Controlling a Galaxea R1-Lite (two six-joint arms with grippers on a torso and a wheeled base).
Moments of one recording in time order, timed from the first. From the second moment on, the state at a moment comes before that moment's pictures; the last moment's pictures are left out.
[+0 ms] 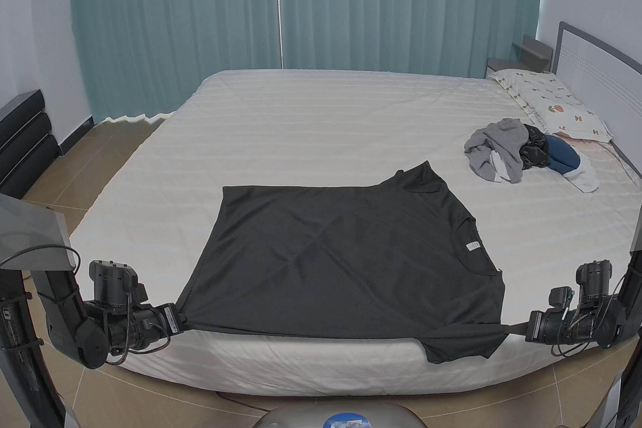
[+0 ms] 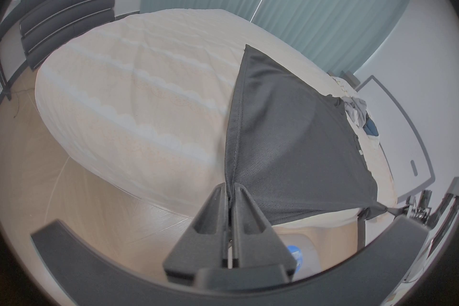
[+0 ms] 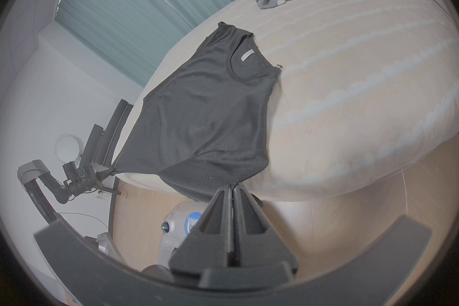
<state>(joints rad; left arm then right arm) -0.06 2.12 -0.24 -1.11 -0.15 -0.42 -0.16 2.06 -0.13 -1.04 0.53 0.20</state>
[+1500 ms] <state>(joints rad) -0.02 2.08 -0.02 -1.11 -0.14 -0.04 -0.30 1.90 -0.02 -0.77 0.62 -0.09</state>
